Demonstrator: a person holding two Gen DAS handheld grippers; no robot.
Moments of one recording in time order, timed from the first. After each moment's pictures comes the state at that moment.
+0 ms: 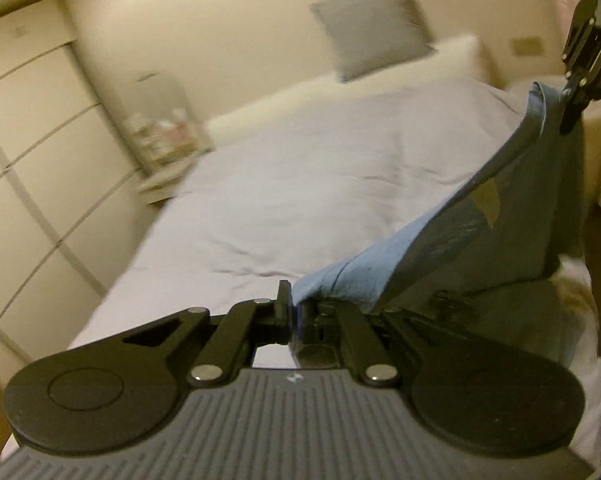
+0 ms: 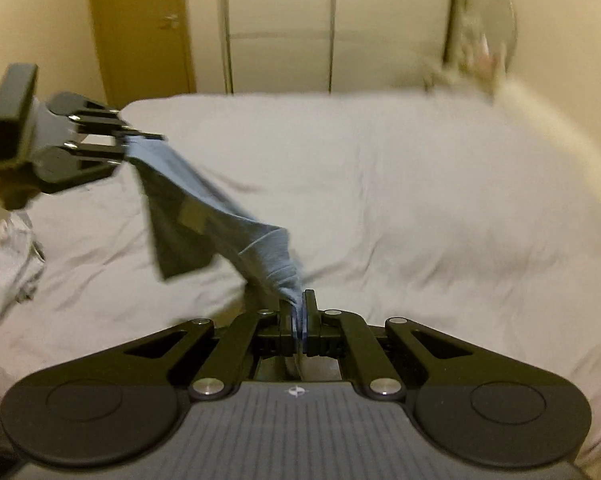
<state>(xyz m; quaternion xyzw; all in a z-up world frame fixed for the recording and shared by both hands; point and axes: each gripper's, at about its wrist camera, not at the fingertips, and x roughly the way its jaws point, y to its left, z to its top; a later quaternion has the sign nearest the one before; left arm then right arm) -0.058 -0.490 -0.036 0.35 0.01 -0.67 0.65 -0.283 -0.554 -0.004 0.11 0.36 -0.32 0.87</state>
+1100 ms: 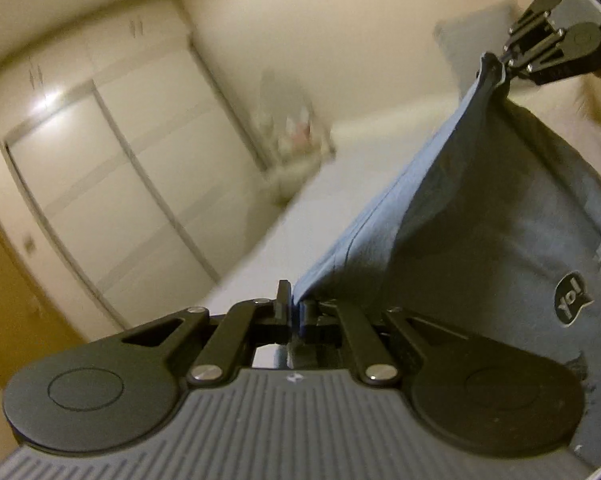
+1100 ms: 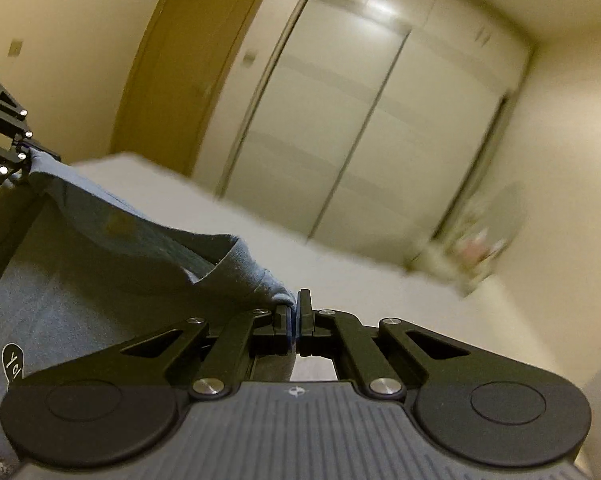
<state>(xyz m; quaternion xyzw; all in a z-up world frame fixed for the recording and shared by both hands) -0.005 -0.460 0.043 0.33 0.03 -0.56 0.76 -0.127 -0.663 0.051 -0.11 0.28 -0.31 0.90</state>
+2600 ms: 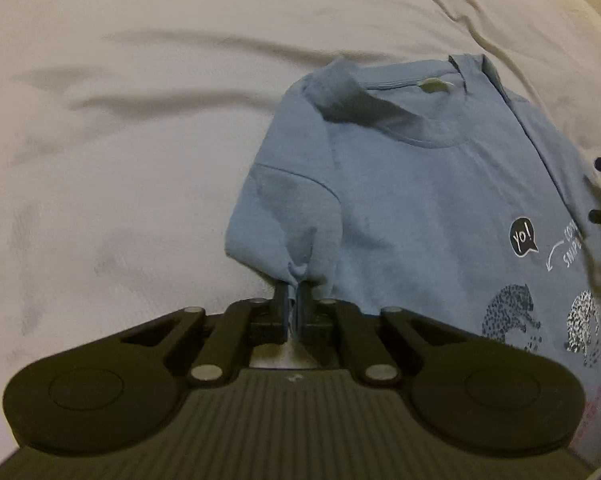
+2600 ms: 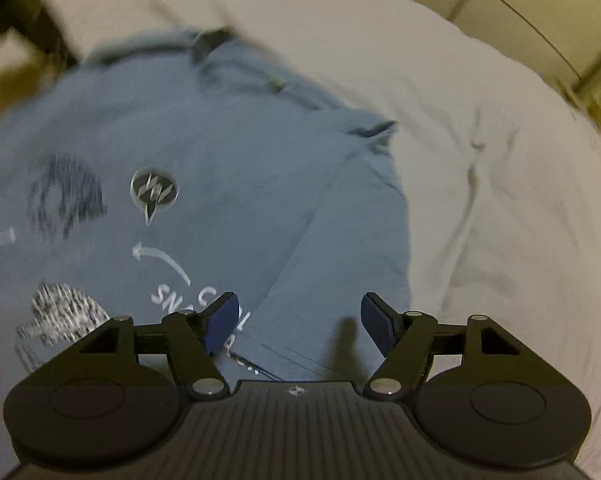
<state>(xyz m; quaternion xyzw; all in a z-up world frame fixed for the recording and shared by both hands) 0.215 -0.583 -0.308 0.27 0.46 -0.49 0.69 -0.012 -0.791 -0.314 -0.07 0.55 -0.18 0.81</state>
